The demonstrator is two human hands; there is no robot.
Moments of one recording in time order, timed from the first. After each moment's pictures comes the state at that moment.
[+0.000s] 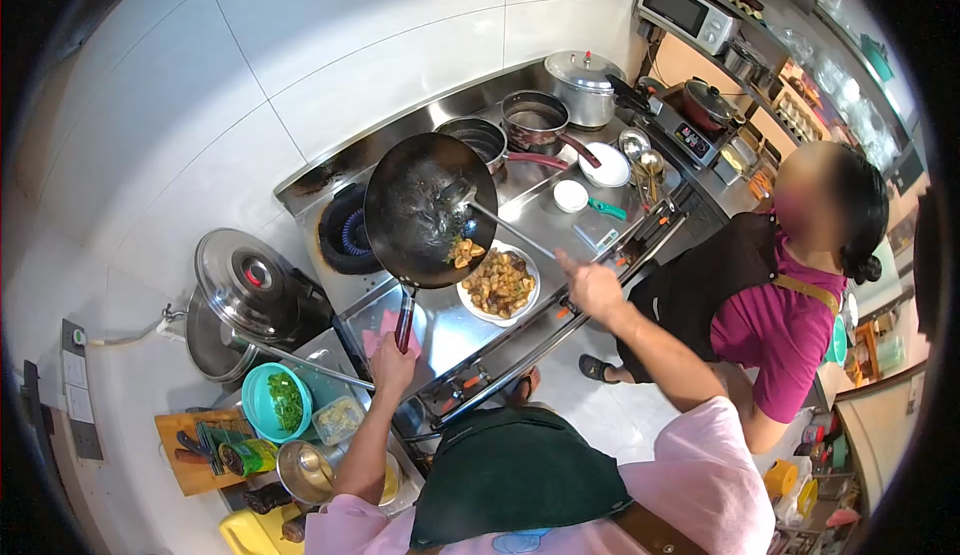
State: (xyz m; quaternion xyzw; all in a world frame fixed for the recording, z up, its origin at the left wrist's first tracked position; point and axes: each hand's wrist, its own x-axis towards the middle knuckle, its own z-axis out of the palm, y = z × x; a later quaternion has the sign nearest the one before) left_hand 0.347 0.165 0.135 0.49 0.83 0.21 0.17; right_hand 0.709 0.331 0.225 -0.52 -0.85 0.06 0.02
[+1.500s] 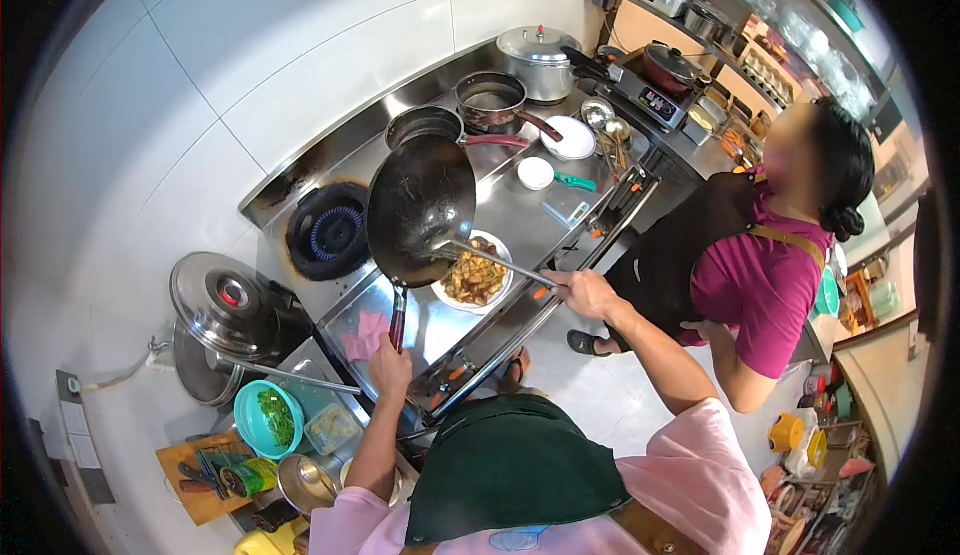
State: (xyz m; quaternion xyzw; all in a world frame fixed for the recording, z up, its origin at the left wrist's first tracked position) left_hand 0.381 0.172 0.100 0.51 0.83 0.16 0.14; right_hand 0.765 0.297 0.201 -0.53 -0.81 0.24 0.03
